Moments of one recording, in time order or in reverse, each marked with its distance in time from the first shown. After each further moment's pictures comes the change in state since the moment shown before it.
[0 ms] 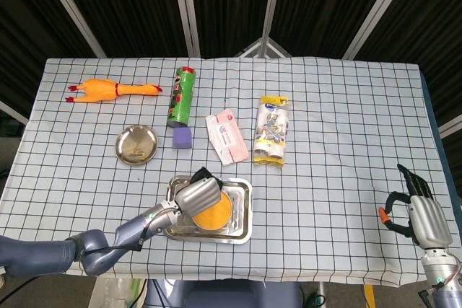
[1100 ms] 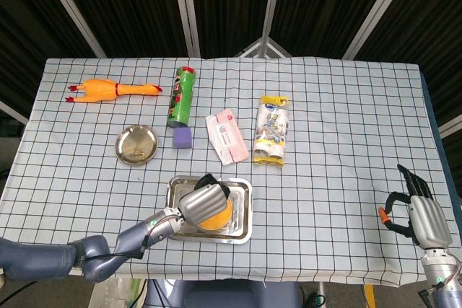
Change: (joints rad) left arm 0.012 0.020 -0.006 -0.074 0.026 0.048 -0.029; right arm 0.001 0.003 0.001 -0.008 0.009 -0.008 0.002
